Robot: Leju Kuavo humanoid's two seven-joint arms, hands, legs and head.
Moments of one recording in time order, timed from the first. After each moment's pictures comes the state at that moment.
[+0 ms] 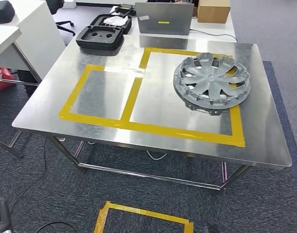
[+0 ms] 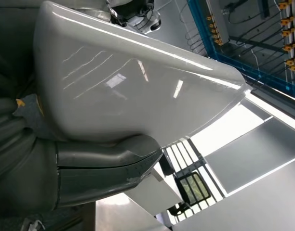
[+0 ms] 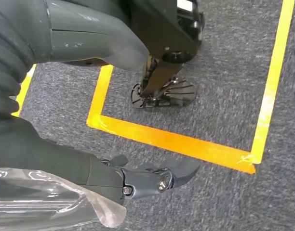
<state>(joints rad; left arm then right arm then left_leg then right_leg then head) 0.51 -0.29 0.07 -2.08 -0.47 0.70 -0.70 -0.07 0.17 -1.01 -0.21 0.92 -0.04 -0.37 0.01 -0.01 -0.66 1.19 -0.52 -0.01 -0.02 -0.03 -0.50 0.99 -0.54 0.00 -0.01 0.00</state>
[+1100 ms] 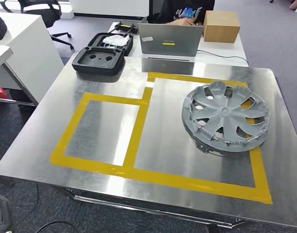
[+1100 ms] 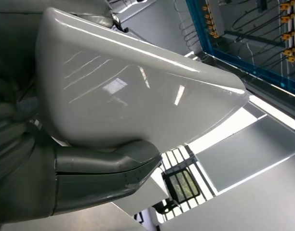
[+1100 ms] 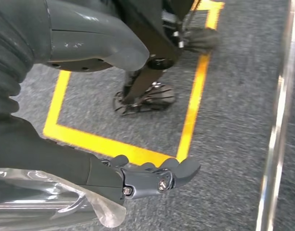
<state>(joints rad) 0.52 -0.27 0.06 -2.08 -0.47 0.70 -0.70 -0.07 0.17 -1.03 -0.21 0.91 -0.02 -0.37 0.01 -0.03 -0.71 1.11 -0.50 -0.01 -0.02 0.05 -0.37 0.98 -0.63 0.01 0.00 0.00</state>
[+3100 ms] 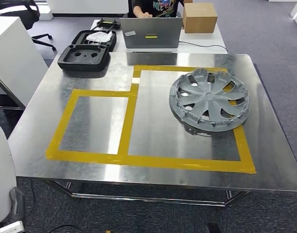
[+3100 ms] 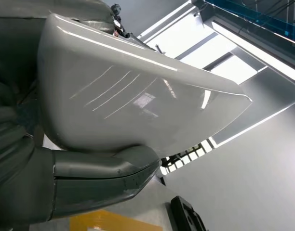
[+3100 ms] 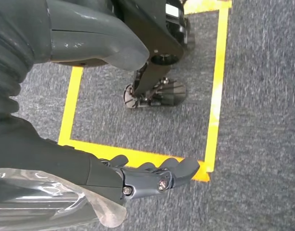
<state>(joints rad) 0.46 -0.19 0.08 -1.94 -0.39 0.63 -0.70 -0.08 0.16 -1.05 -0.21 0.97 -0.02 -0.38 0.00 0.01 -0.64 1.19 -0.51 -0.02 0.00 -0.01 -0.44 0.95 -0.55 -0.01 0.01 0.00</state>
